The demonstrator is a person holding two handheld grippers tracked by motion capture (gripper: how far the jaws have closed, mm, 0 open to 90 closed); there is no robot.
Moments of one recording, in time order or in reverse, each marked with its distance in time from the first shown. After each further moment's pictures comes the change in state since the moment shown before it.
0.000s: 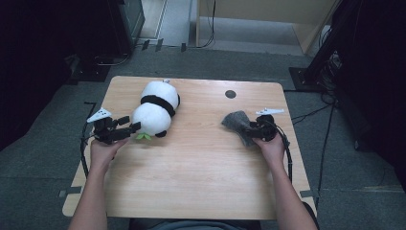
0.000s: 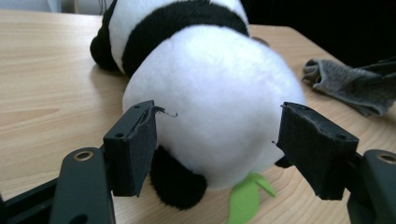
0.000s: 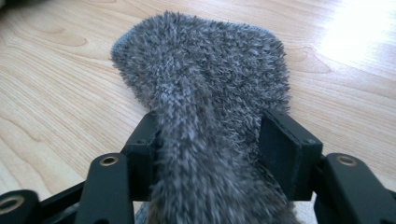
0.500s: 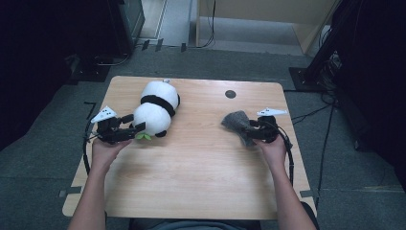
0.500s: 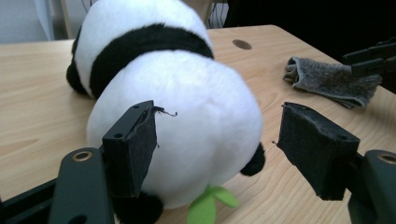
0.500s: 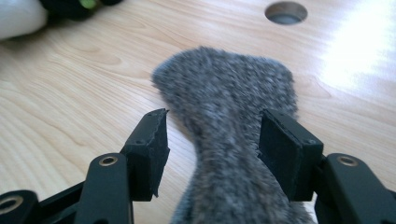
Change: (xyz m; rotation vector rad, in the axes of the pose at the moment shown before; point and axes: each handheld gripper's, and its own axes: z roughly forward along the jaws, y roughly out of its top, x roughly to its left) left arm -0.034 0.016 -0.001 -0.013 -0.017 0.113; right arm 0.023 0.006 -0.025 -0.076 0.008 -0.047
